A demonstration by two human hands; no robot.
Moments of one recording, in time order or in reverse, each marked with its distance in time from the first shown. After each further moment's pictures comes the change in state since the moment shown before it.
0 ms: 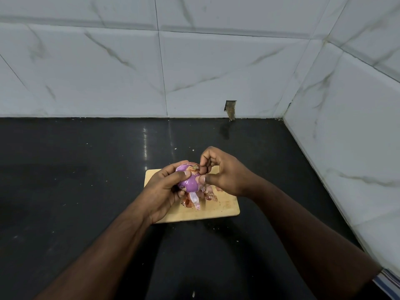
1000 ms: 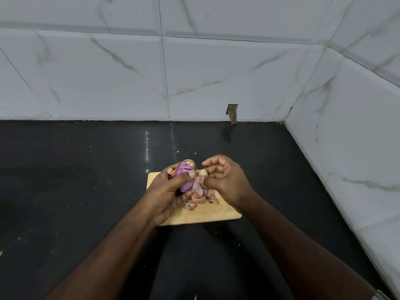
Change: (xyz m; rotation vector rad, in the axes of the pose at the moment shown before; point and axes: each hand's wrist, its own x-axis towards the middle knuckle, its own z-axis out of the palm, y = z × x) left_hand -0.007 0.007 0.011 -0.043 0.057 0.003; right_hand -0.008 0.006 0.029 0.454 0.280 0.177
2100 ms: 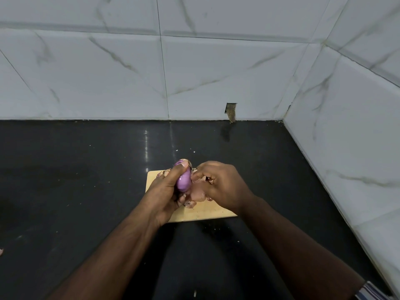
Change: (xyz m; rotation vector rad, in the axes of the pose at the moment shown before) left_hand -0.016 0.004 0.018 0.091 0.130 -0.057; right_hand -0.007 -0.002 0.002 -0.611 -0.081 -0.478
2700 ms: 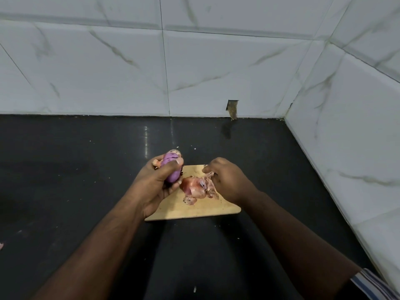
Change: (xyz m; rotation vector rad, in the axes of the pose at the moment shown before) left_hand 0.006 0.015 -0.026 -0.041 0.067 0.021; right_hand 0.004 0.038 0.005 -0.316 -0.190 0.216
